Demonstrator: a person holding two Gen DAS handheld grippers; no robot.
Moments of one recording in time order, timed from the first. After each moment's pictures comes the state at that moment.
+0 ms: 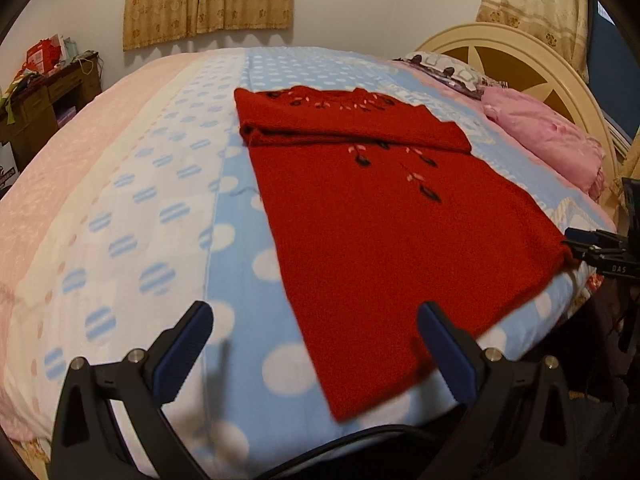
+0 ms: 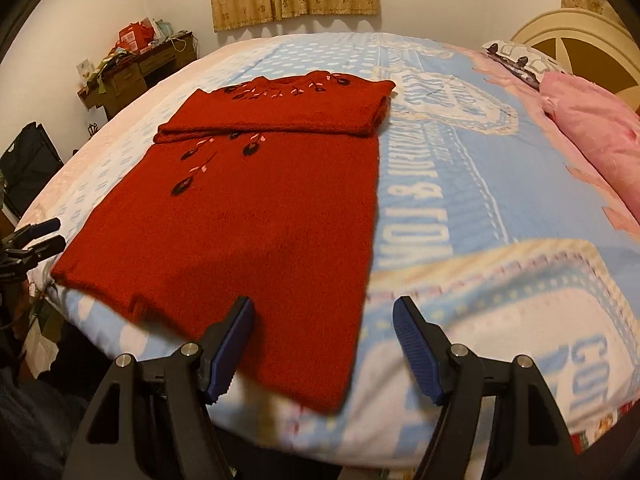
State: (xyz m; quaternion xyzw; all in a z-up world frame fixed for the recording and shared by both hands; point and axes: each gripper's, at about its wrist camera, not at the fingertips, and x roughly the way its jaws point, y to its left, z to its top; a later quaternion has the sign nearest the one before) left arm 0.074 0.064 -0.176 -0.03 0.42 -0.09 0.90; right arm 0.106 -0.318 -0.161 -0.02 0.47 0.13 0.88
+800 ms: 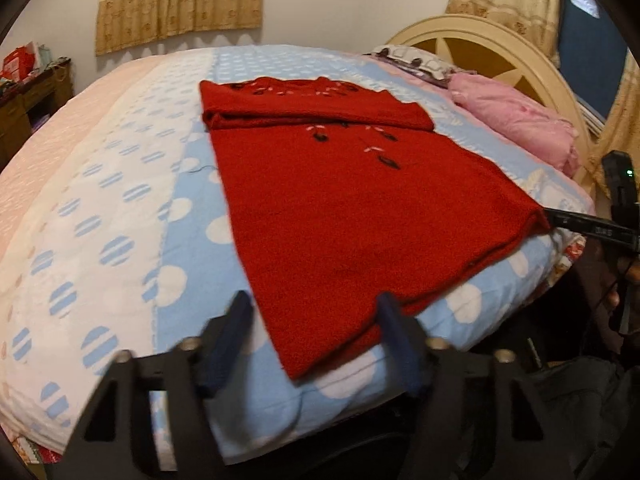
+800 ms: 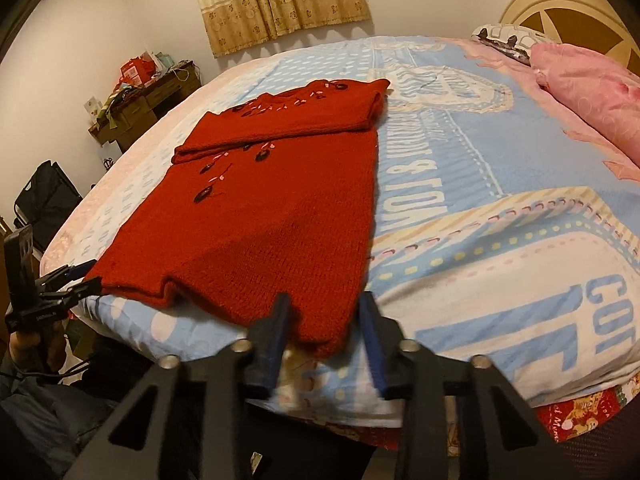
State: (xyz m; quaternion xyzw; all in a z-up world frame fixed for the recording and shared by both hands) left arm 0.054 0.048 -0.190 -0.02 0.41 -0.15 0.90; right arm 0.085 -0.333 -0.165 0.05 0.45 0.15 0.88
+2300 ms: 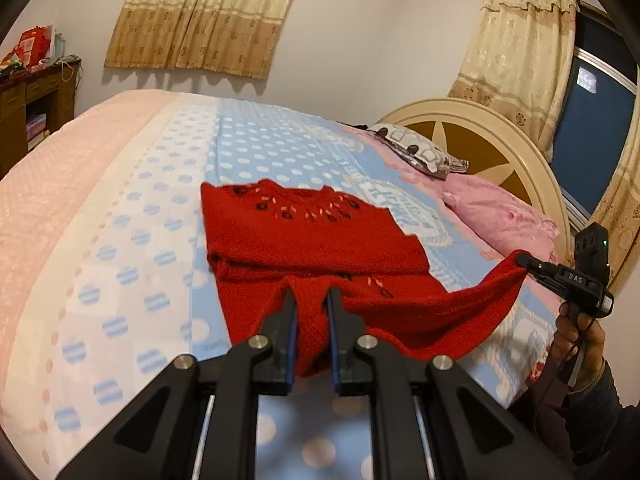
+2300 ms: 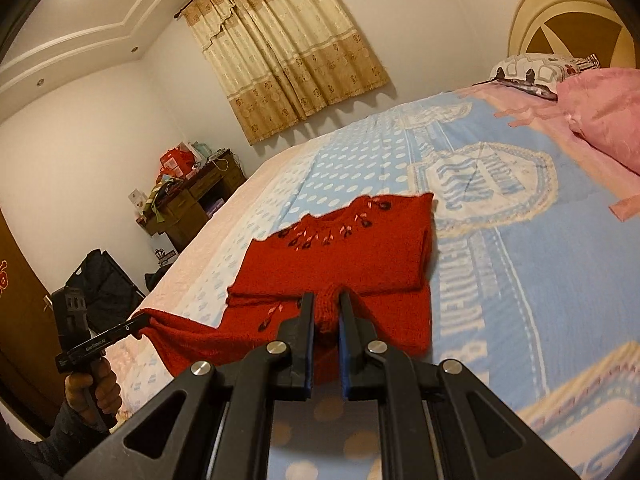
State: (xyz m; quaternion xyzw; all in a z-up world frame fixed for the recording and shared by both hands) left arm 0.155 0.096 -0.097 -0.13 0.32 -0.17 0.92; right arm 0.185 -0.348 -0.077 0.18 0.32 0.21 0.90
